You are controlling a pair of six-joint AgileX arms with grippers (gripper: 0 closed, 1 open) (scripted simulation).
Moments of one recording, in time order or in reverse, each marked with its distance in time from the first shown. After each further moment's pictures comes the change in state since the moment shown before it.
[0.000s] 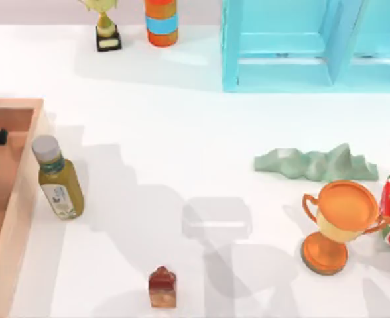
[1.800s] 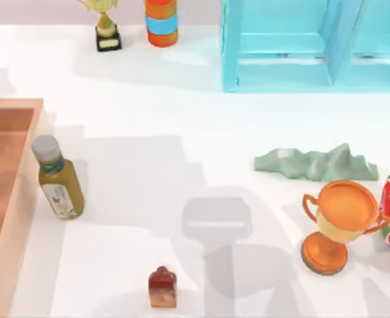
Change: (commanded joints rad) left arm 0.055 -0.039 0.408 -0.344 -0.003 -0.016; right arm 0.000 0.000 0.000 0.000 0.000 0.000
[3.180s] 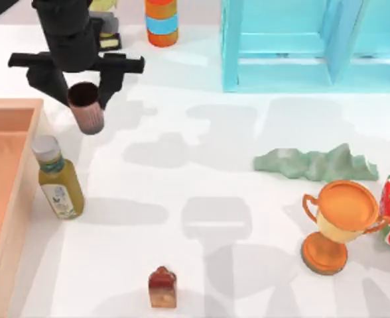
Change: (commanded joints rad) left arm -0.504 0.320 0.269 -0.001 -0.018 -0.362; right arm 0.000 0.000 0.000 0.000 0.000 0.000
